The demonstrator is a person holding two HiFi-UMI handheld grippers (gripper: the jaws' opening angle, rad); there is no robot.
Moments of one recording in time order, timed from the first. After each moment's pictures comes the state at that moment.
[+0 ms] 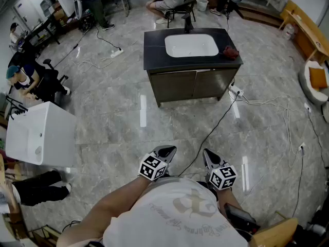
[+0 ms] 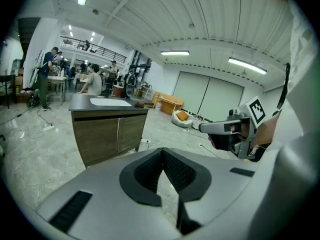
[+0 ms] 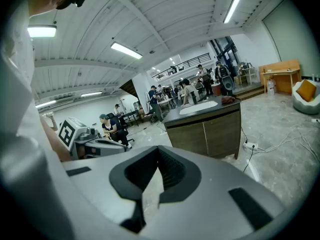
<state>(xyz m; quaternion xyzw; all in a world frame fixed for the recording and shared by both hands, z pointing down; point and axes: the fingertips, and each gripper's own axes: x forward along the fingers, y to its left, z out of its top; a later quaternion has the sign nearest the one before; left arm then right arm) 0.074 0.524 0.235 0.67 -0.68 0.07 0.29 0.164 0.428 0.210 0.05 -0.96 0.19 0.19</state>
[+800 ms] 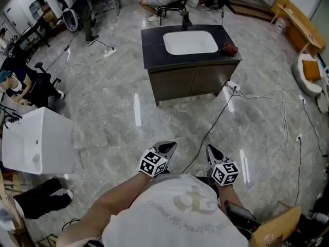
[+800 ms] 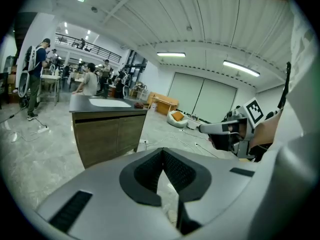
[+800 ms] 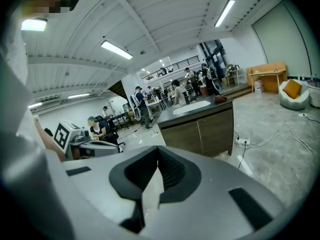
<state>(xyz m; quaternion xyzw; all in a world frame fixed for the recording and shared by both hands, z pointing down) 0.016 0.555 0.238 0.70 -0.66 0.06 0.28 0.122 0.453 0.216 0.12 -0.95 0.21 0.19</state>
